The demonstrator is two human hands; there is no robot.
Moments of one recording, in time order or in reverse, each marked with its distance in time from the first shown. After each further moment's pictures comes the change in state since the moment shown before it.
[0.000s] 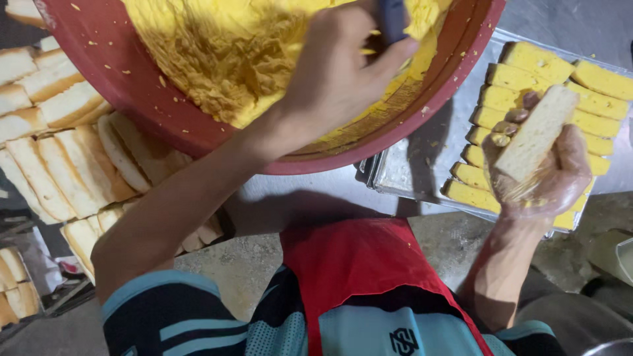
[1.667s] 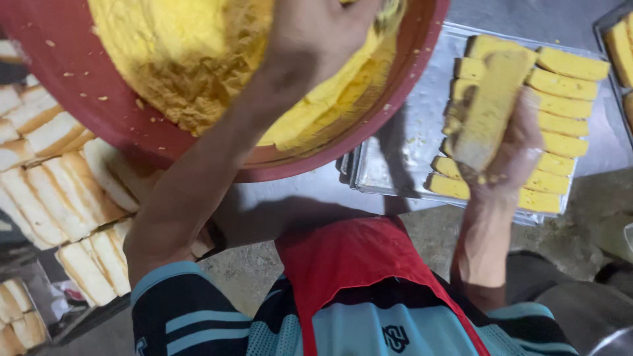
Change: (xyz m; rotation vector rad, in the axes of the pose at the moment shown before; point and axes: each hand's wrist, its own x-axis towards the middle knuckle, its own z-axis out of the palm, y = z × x) left_hand 0.039 -0.038 0.029 0.104 0.035 0.521; right_hand 0.011 0.016 0.026 -0.497 -0.077 -0.067
